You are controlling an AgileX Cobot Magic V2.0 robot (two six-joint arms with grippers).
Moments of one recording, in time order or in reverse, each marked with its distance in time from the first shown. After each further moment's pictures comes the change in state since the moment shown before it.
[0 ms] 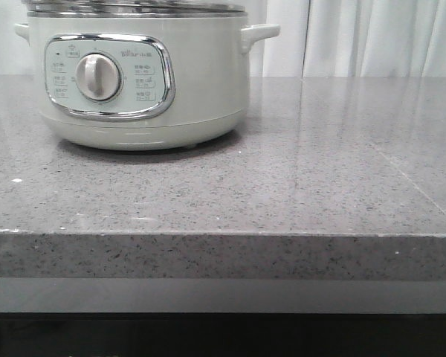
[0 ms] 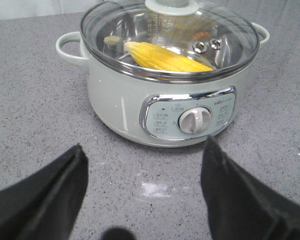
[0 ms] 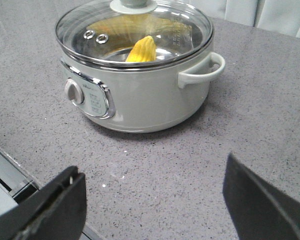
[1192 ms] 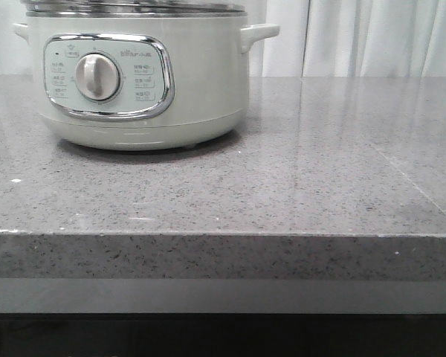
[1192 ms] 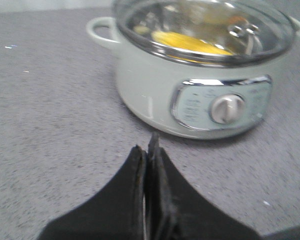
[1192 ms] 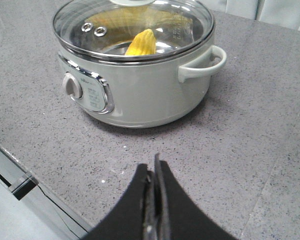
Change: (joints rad) left arm 0.120 -0.115 0.133 -0.012 -0.061 0.000; right arm 0.000 0.011 0.000 0.000 0.008 0.000
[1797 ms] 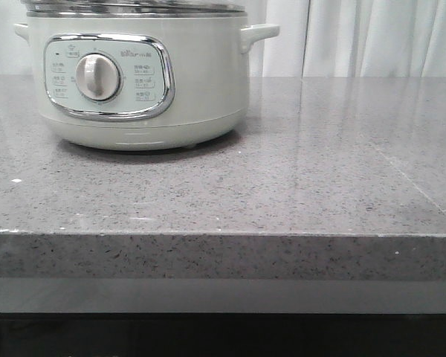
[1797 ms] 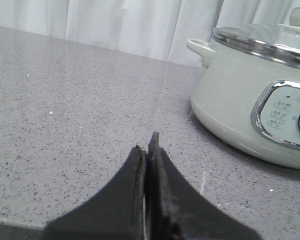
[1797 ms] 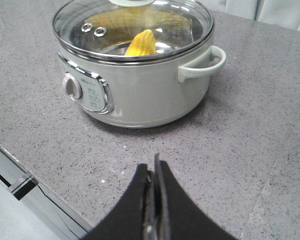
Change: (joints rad) left arm 0.292 -0.519 0.591 -0.148 -0.392 0.000; right arm 0.000 0.000 0.000 0.000 0.000 0.000
